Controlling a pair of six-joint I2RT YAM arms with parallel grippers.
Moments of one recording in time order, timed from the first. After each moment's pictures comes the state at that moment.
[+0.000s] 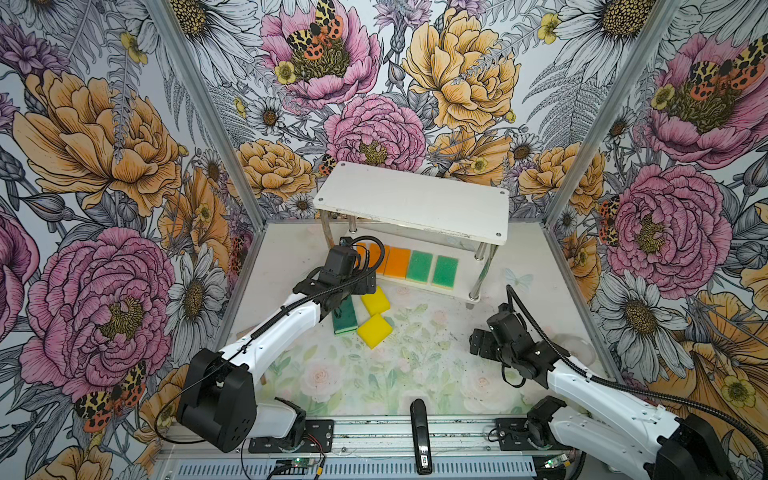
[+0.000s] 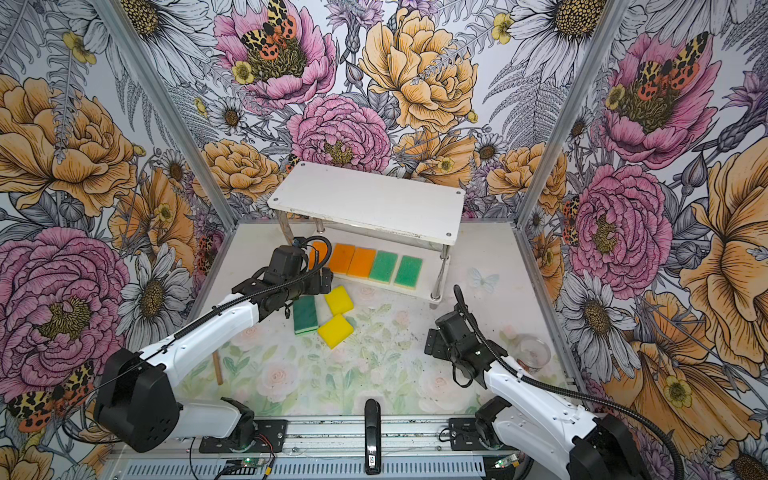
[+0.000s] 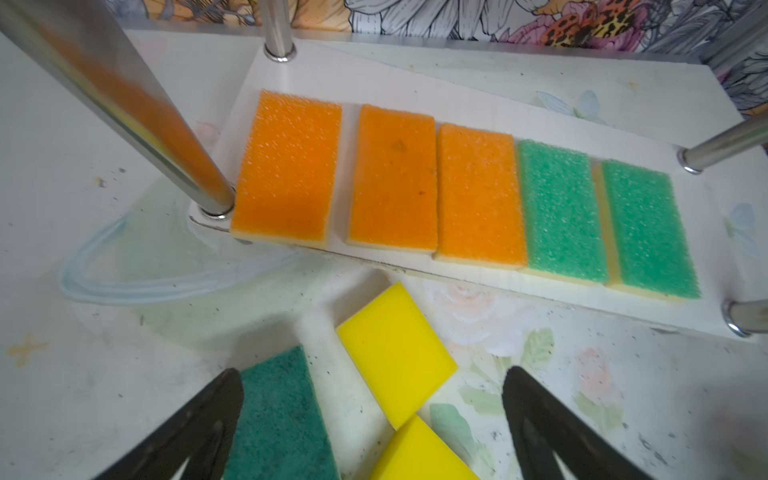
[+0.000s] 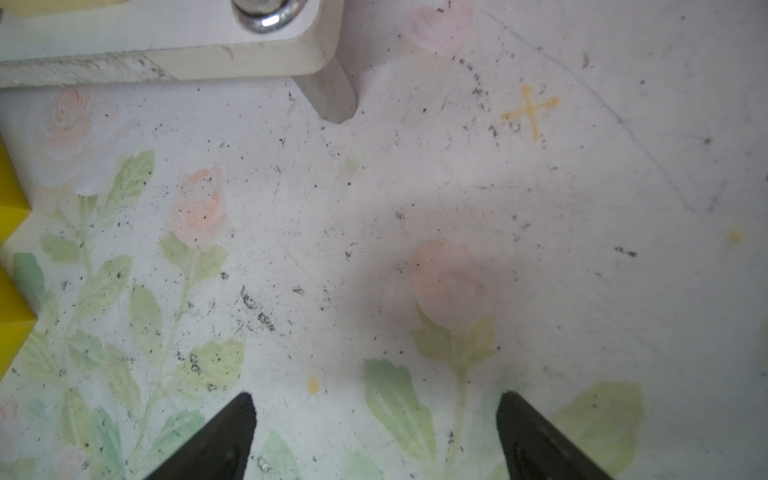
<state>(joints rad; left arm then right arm) -0.47 1.35 0.99 -0.38 -0.12 -0.36 0.54 0.93 0.44 -0.53 0.15 0.70</state>
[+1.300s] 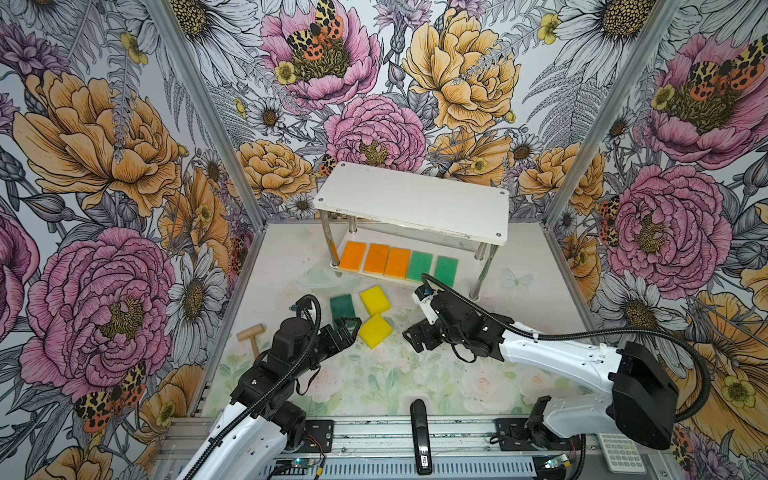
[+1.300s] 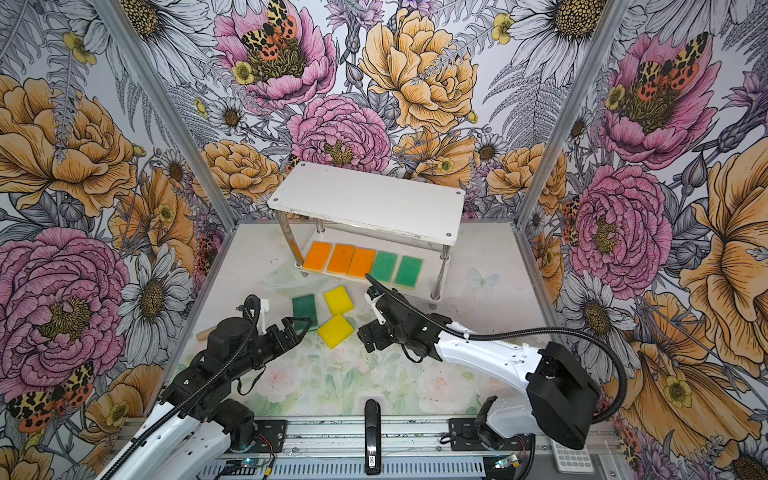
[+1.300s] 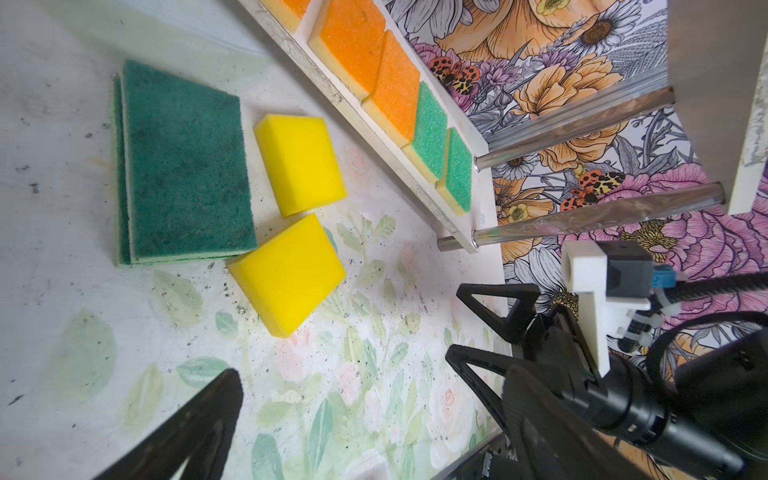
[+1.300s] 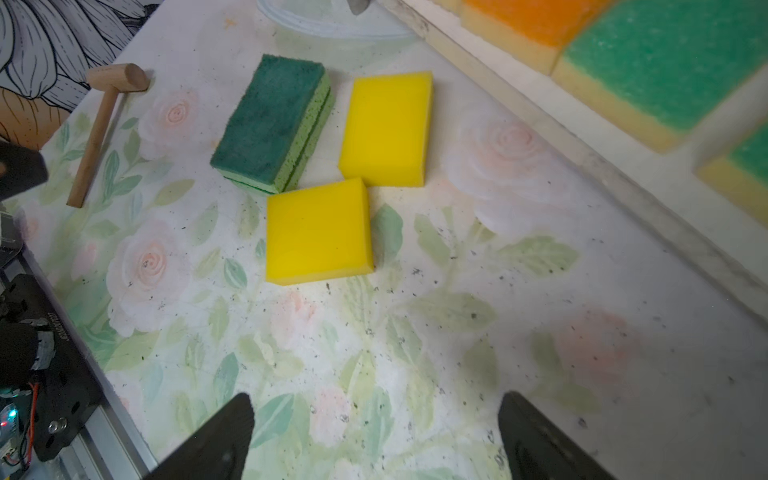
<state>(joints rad) -0.46 0.49 0.48 -0.51 0.16 -0.92 0.90 1.40 0.88 -0.30 -0.05 0.28</state>
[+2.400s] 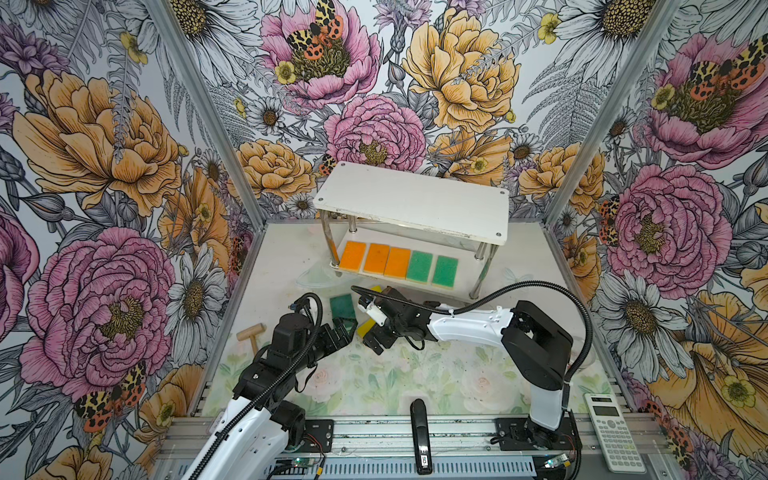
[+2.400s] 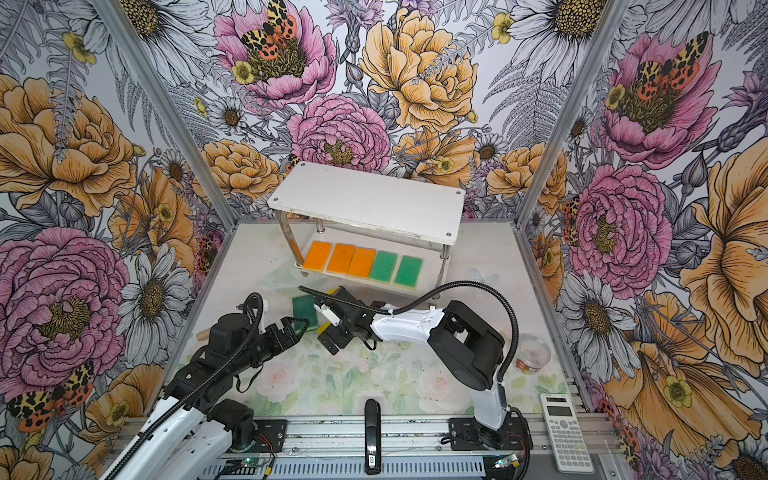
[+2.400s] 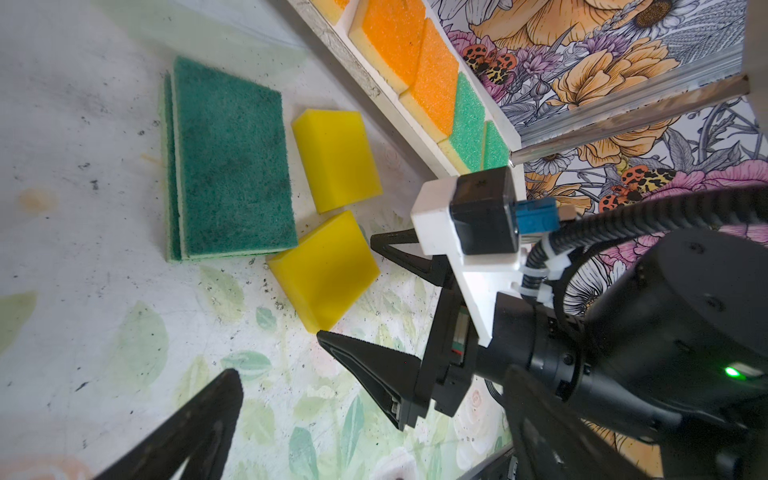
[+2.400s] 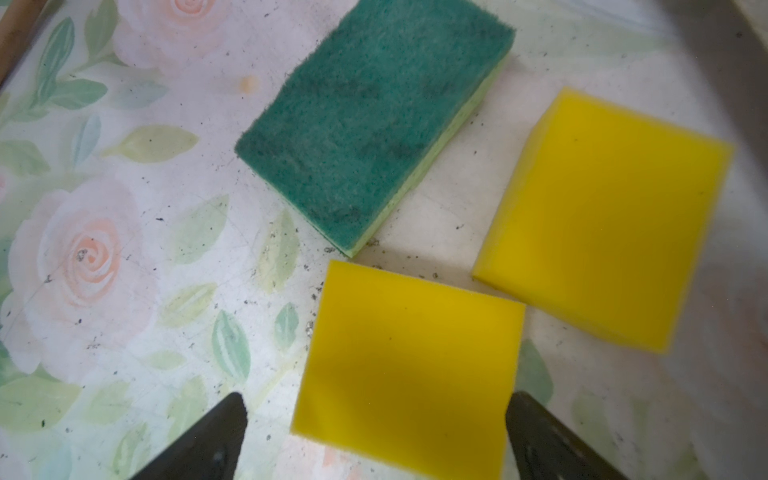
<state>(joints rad) -0.37 0.54 0.48 -0.54 0.21 -0.85 0.97 1.91 1.25 -0.27 -0.09 0.07</state>
